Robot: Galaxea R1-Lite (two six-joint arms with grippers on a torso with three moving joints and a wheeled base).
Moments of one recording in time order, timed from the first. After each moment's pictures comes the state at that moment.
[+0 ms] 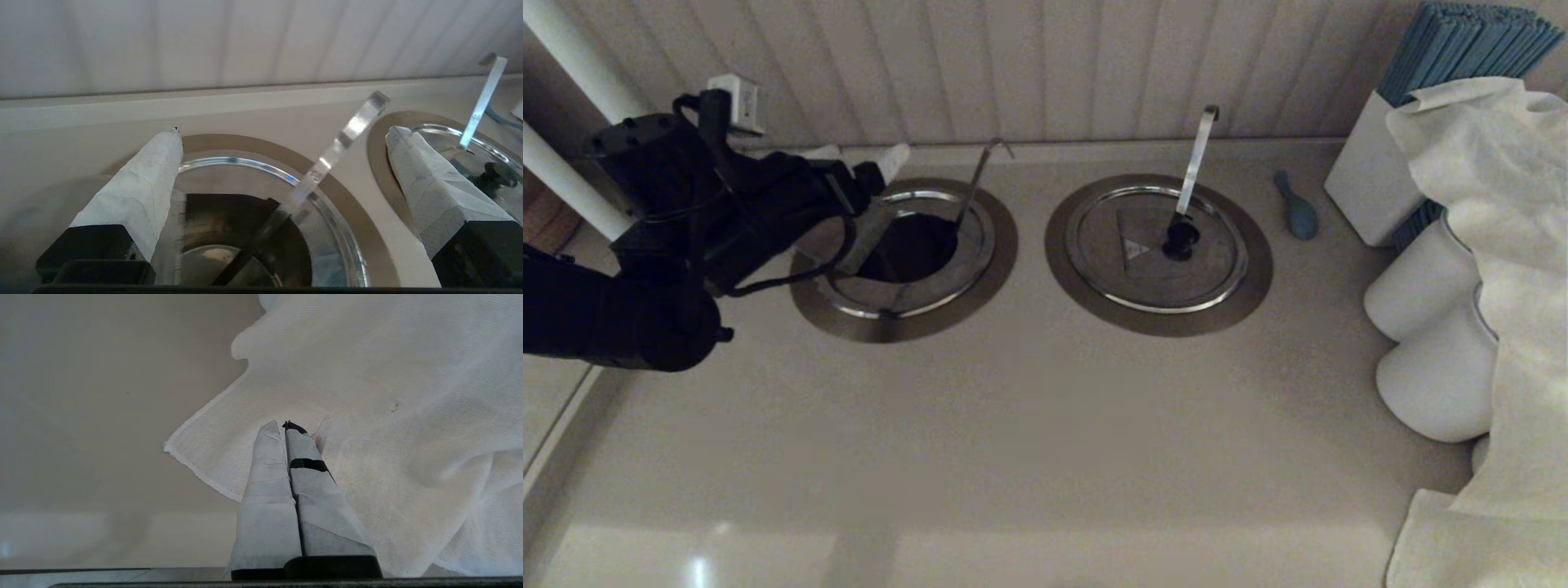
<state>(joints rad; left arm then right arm) -0.11 1.86 -1.16 -1.03 -0.29 -0.15 0.00 0.00 0.00 0.00 0.01 -0.02</state>
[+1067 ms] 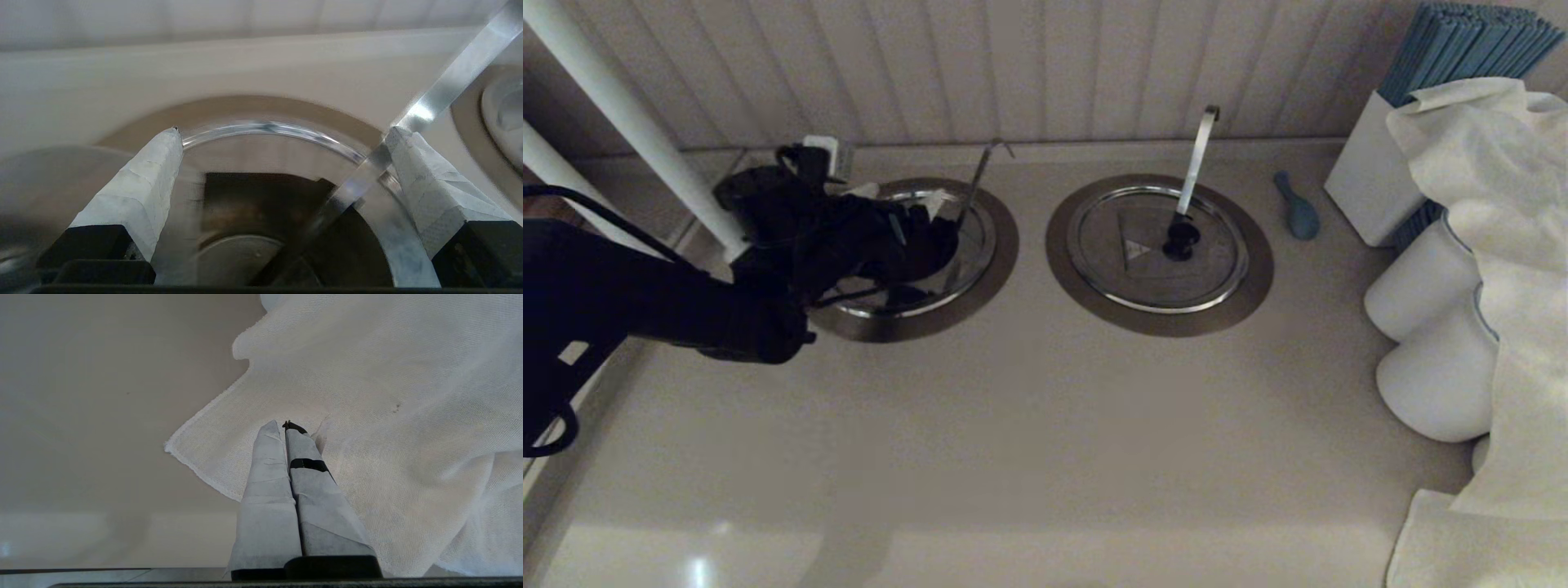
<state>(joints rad) -0.17 2.11 -1.35 -1.01 -0.19 -0.02 0.00 0.00 0.00 0.00 0.01 -0.02</state>
